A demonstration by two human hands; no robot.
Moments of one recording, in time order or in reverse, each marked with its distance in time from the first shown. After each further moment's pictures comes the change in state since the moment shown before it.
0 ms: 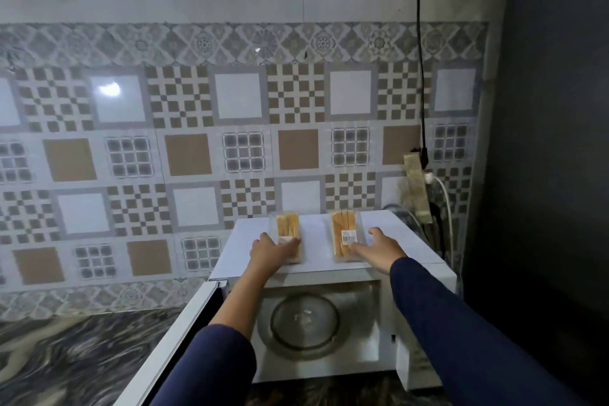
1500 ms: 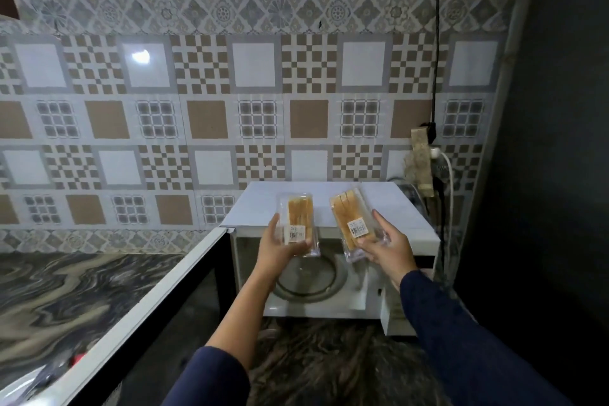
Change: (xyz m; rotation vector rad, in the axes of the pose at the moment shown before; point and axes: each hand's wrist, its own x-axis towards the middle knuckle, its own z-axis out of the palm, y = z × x) left_hand -0.098 -0.032 0.031 -0.674 -0.046 0.089; right_hand -0.058 0.062 0.013 0.689 0.032 -0.184
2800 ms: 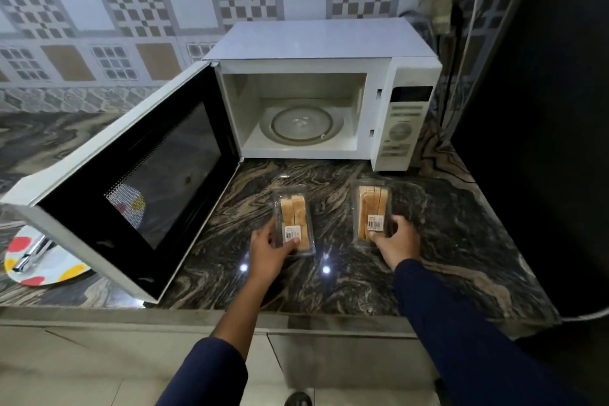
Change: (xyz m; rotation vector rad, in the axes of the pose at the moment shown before) left_hand -0.209 -0.199 -0.003 0.411 0.160 -0.301; right_hand -0.183 0.193 -0.036 -0.576 0.155 0.425
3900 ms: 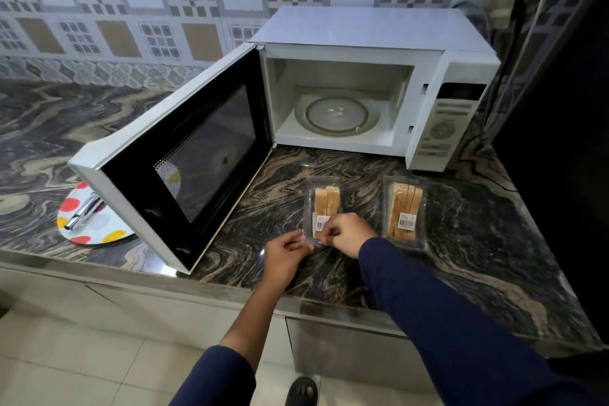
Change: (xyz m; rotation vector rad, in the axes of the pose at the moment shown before) left_hand -0.018 -0.023 -0.011 -0.298 0.036 -0.156; right_hand -0.035 -0.076 0.067 -0.397 -0.667 -0.523
